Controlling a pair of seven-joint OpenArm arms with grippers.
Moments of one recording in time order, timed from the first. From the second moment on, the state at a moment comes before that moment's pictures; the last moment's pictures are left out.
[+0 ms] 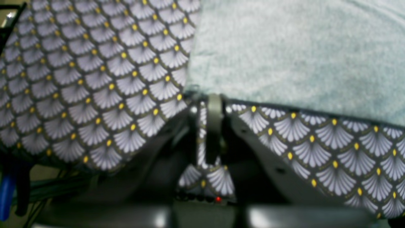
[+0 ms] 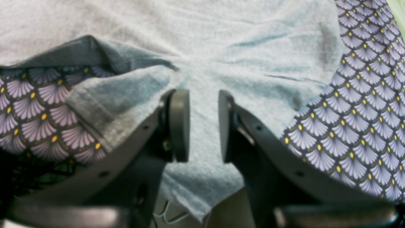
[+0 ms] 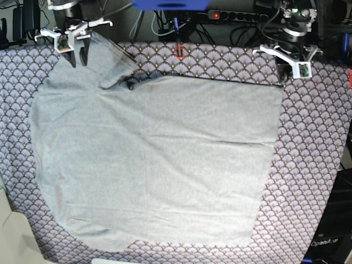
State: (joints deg) left arm 32.9 5.3 -29.5 106.5 -2.6 -23.5 15.8; right arm -49.8 5.6 9.8 108.4 -0.4 8.2 4.1
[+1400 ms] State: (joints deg) left arm 19.1 4.2 -31.4 88.1 -2.9 -23.1 14.5; right arm -49.8 5.6 10.0 108.3 -0.4 8.2 4.1
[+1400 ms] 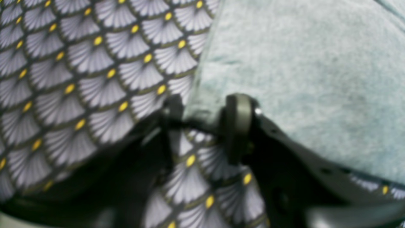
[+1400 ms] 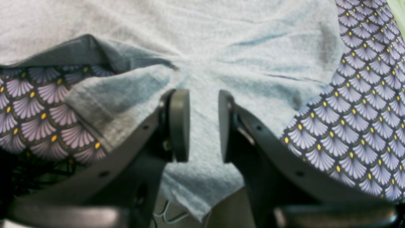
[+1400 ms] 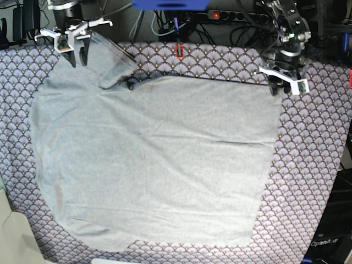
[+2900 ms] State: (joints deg) left arm 18.7 1.0 -28.6 89.7 -3.4 -23.5 21.4; right arm -30.1 3.6 40.0 90.0 28.7 39.5 -31.6
